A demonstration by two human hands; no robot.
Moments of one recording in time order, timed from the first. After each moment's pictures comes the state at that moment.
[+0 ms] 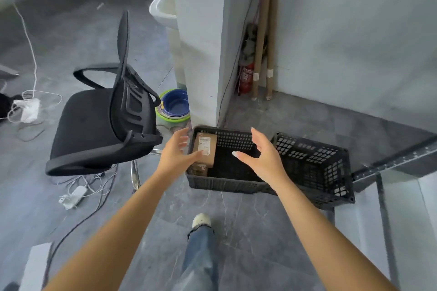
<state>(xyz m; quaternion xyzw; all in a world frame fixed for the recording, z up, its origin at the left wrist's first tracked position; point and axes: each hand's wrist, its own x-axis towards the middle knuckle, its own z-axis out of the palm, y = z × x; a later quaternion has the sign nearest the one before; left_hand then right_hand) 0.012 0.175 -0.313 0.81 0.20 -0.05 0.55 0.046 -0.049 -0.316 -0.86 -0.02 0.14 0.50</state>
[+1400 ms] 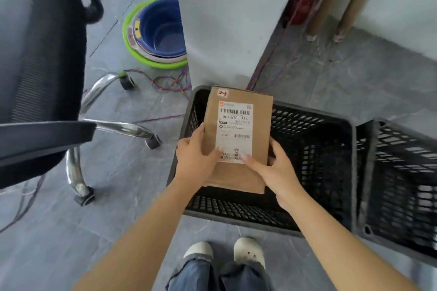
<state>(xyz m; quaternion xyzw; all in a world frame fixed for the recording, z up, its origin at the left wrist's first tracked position) 0.267 0.204 -0.775 0.79 0.29 -0.17 0.51 0.290 0.026 -0.783 -0.76 0.17 0.29 0.55</state>
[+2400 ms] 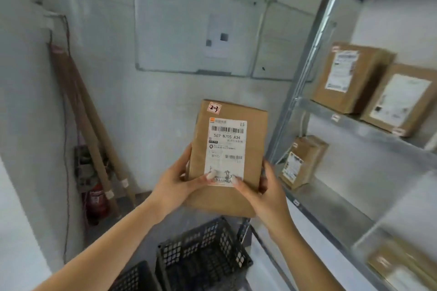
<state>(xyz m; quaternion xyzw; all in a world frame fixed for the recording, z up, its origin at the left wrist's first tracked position) 0.174 -0.106 -0.088 0.66 -0.34 -0.21 0.63 0.033 -0.260 -0.089 -0.77 0.19 -0.30 0.53</state>
